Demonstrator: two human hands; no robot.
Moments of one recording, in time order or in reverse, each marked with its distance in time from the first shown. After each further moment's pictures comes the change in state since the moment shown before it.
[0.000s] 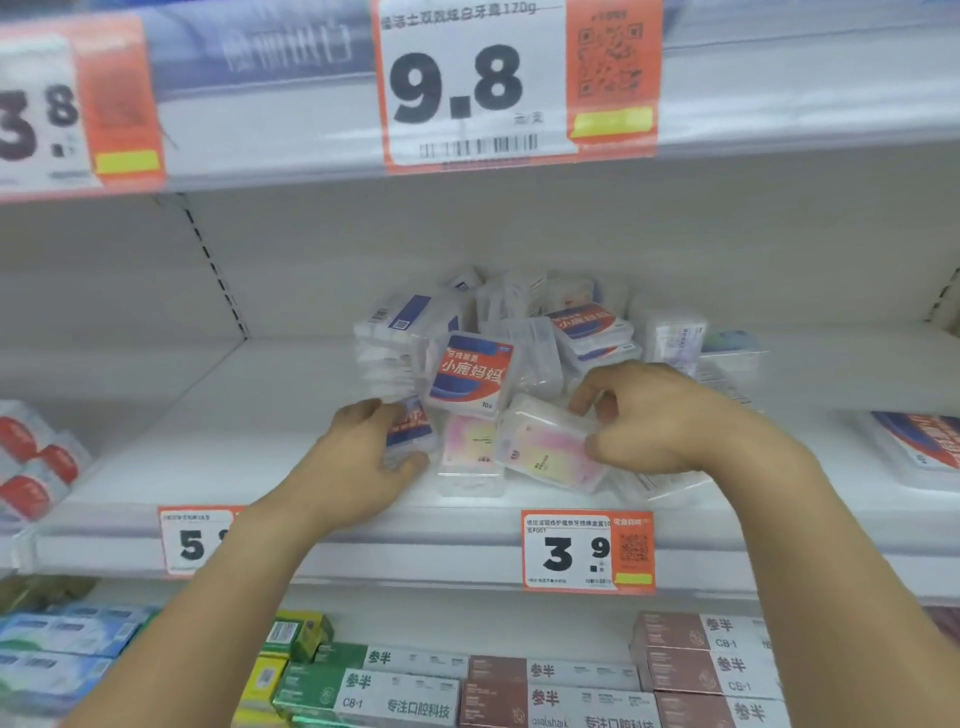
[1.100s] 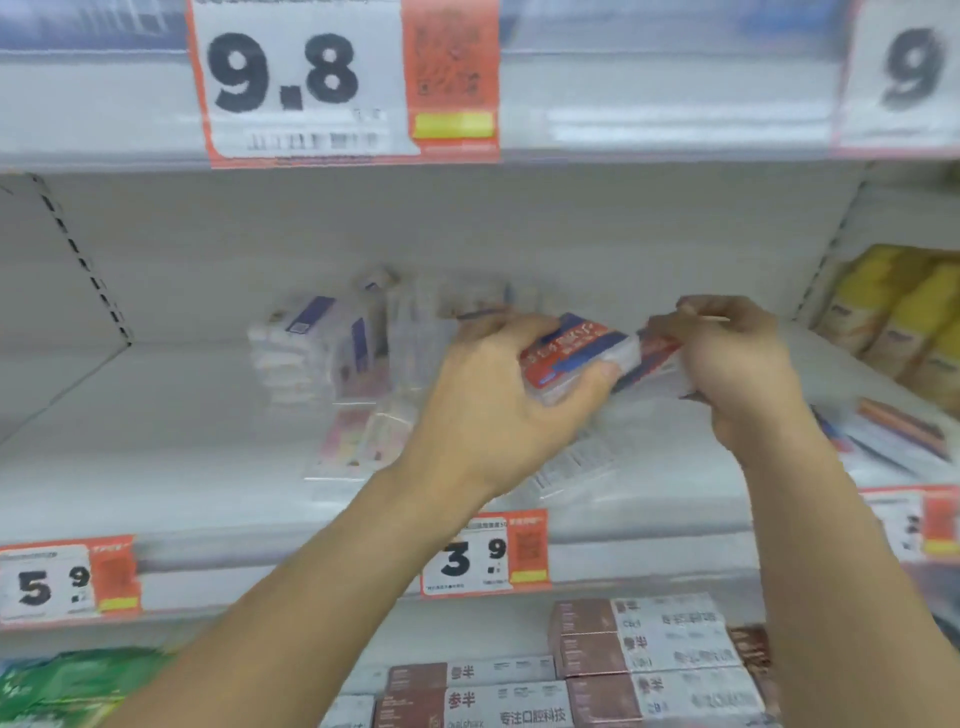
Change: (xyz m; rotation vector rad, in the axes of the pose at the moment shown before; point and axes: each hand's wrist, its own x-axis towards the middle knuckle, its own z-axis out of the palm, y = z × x) left_hand -0.003 0.203 0.000 -0.489 0.339 0.394; right_hand -0.012 0.091 -0.031 1.132 0.815 0.330
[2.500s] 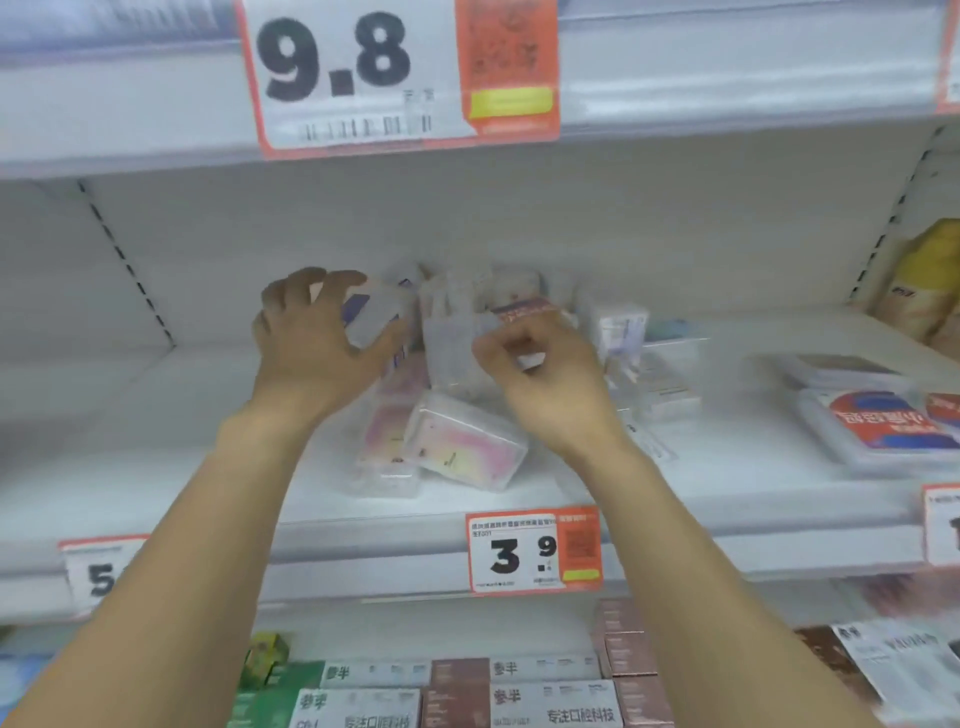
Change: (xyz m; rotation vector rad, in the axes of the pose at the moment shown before) left_hand 0.033 -0.147 -0.085 0.559 0.165 -0.260; right_hand -0.054 0.037 0.116 -0.195 -0.397 -0.384
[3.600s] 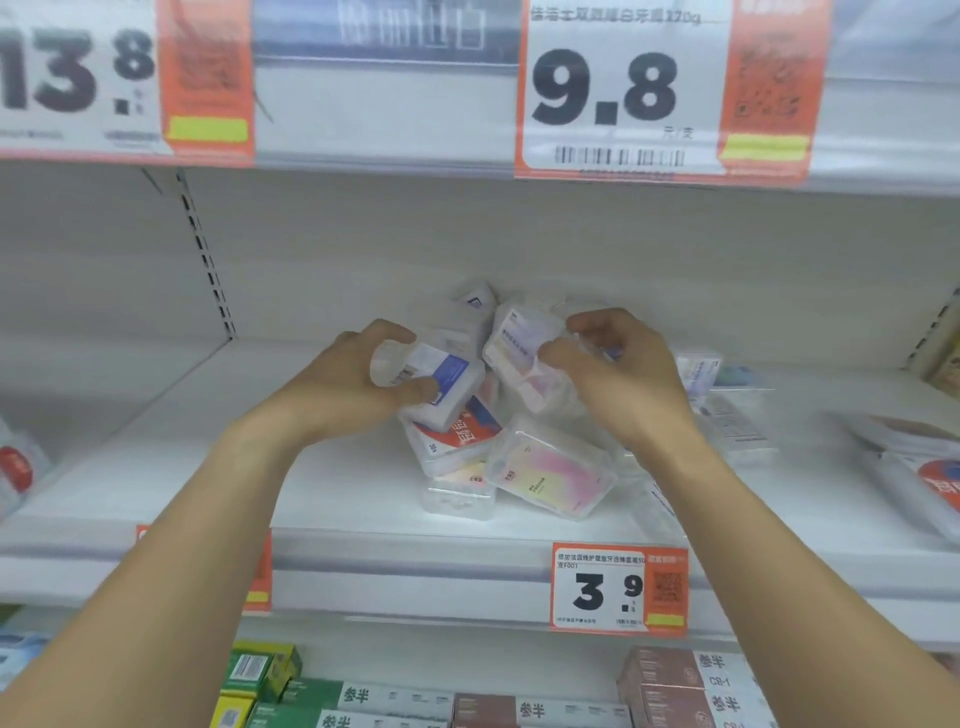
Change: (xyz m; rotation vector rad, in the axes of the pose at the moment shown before) left_hand -0.001 -0.060 -0.031 -0.322 -0.486 -0.151; right_hand 0.017 -0.038 0.015 -0.057 0.033 0.174
